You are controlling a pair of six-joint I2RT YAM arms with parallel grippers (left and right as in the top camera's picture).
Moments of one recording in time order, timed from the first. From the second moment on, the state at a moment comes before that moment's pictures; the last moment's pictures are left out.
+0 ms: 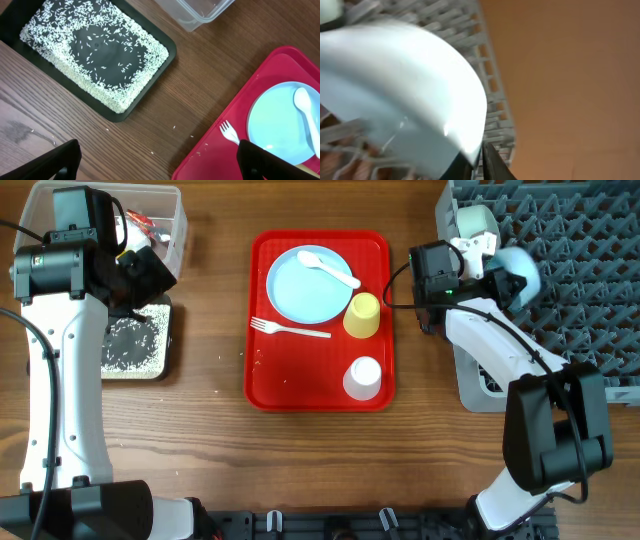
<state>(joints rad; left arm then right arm) 0.10 1.60 1.72 -1.30 -0.13 -0.55 0.25 1.83 1.18 -0.43 1.31 -0.10</state>
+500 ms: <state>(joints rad) 0.10 1.60 1.72 -1.30 -0.13 -0.55 0.29 1.83 1.16 -0.52 1.14 -0.11</state>
